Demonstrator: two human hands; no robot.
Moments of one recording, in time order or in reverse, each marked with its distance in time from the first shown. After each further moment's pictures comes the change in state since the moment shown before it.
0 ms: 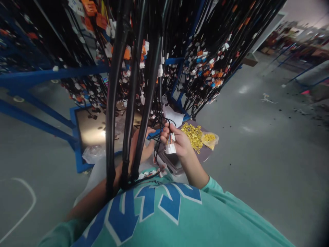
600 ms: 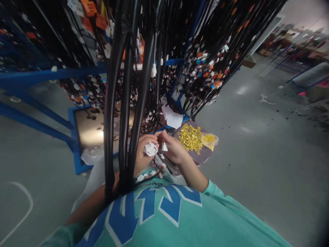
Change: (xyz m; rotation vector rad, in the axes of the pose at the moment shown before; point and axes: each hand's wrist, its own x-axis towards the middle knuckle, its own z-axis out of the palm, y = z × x) left_hand -0.007 0.026 -0.008 -0.034 0.058 0.334; right_hand 0.003 0.030 -0.001 -0.385 -0.015 -0.067
